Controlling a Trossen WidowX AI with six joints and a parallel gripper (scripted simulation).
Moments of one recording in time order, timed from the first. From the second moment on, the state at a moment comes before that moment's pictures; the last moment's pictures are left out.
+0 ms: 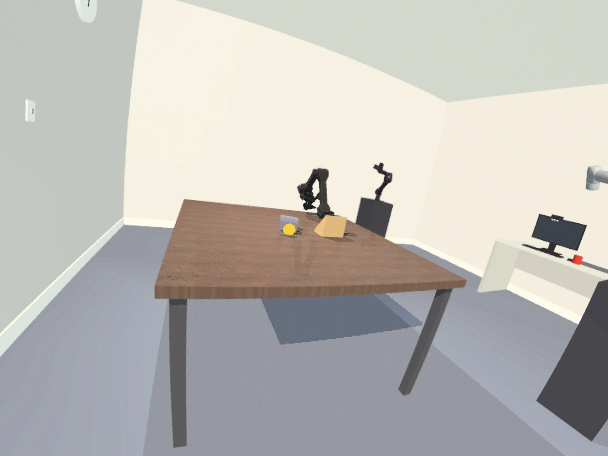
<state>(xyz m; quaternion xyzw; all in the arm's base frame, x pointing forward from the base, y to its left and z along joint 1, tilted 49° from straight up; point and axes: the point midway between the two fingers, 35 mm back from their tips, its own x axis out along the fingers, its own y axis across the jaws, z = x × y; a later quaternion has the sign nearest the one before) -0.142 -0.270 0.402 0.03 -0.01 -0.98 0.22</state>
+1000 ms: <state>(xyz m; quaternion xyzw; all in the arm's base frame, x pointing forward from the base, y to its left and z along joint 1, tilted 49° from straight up) 0.151 -0.312 0.358 0.06 0.10 -0.74 0.67</state>
